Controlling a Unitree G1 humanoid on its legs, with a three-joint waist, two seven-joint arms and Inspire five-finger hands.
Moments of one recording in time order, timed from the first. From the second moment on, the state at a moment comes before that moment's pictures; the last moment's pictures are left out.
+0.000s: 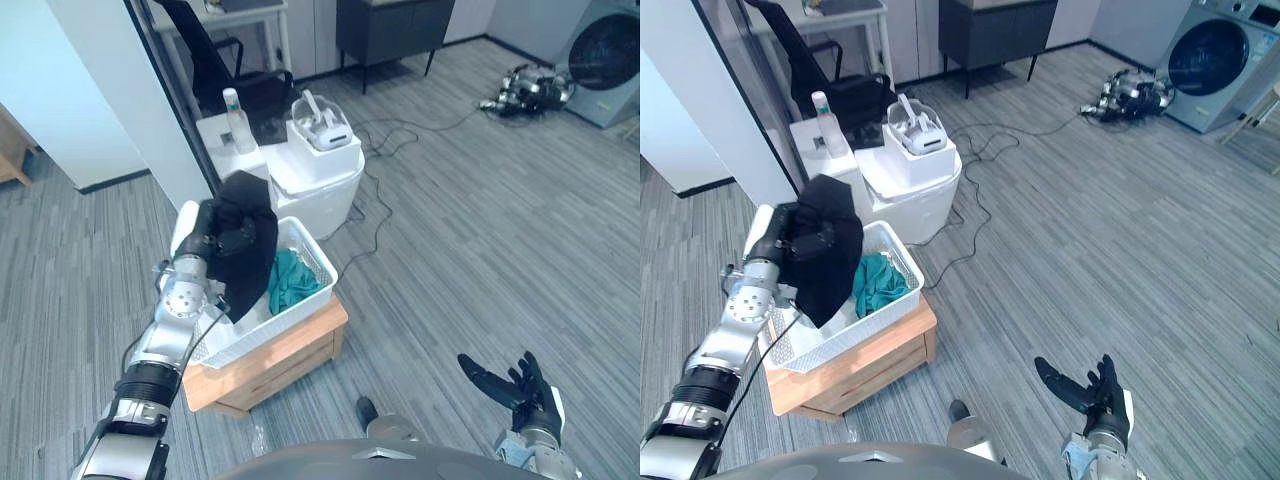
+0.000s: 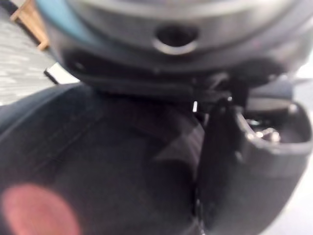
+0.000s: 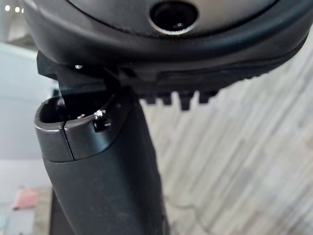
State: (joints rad) left arm -0.20 0.40 -0.11 0.34 0.18 0.03 0.14; right arm 0.47 -0.06 -0.32 0.15 0.21 -0.04 -0.05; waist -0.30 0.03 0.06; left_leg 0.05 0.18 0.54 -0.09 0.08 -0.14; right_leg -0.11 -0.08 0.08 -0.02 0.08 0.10
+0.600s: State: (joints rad) left arm -0.14 0.34 -0.17 0.42 0.18 0.09 0.23; right arm 0.39 -0.08 -0.28 0.16 0.21 -0.10 -0.10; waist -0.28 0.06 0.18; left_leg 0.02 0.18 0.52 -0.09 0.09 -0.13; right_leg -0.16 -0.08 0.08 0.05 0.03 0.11
